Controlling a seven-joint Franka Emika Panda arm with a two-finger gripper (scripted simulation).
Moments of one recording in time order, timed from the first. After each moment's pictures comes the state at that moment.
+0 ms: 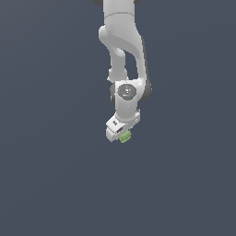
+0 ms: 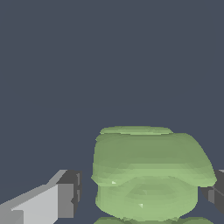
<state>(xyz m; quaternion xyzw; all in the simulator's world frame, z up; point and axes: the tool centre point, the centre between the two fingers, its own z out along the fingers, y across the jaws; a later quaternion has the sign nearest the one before) -0.036 0.032 0.050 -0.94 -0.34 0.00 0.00</state>
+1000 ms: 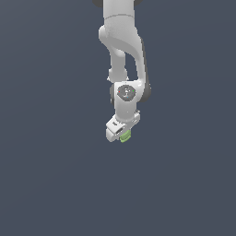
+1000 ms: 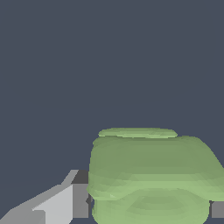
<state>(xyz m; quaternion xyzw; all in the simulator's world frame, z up) -0.036 0.030 0.044 -0.94 -0.34 0.00 0.00</state>
